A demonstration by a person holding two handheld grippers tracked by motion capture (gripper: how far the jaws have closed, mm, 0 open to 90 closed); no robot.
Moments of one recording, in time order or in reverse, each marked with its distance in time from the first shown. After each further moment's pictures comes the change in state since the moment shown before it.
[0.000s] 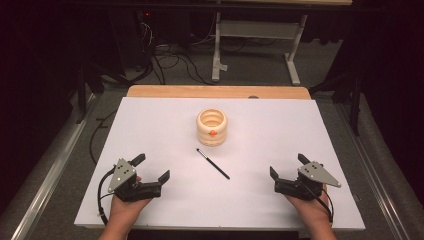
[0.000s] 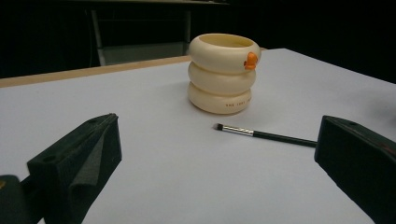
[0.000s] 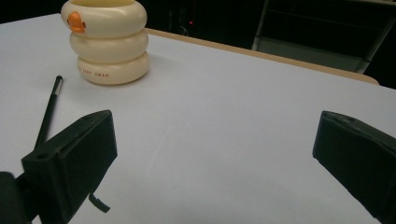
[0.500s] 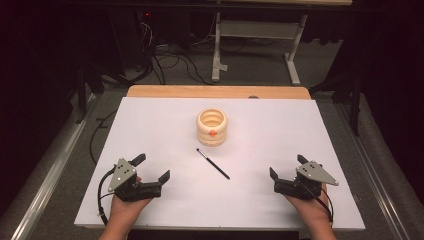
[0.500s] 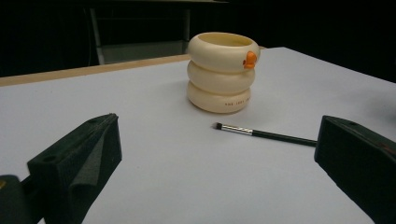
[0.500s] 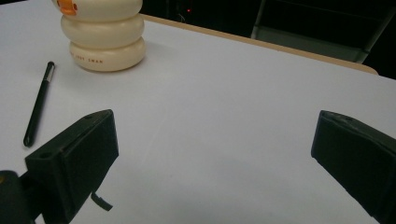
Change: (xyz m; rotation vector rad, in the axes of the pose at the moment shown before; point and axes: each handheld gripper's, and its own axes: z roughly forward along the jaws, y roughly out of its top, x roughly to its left) left arm 0.000 0.001 0.000 0.005 -0.004 -0.003; right arm 0.000 -0.002 0.003 0.048 -0.010 -0.014
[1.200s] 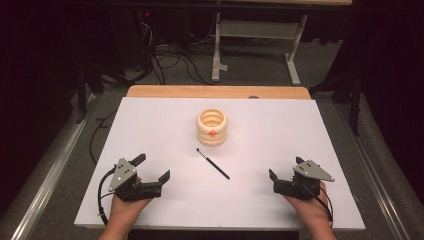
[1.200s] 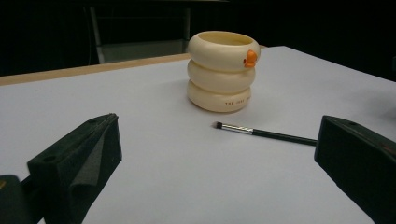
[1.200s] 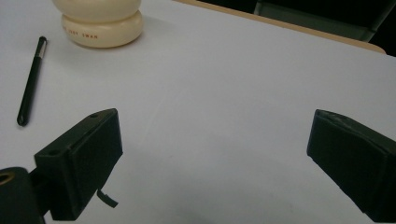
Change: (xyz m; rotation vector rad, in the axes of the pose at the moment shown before) left arm 0.000 0.000 0.001 0.001 0.002 0.001; right arm 0.001 0.000 0.003 0.098 0.001 -0.010
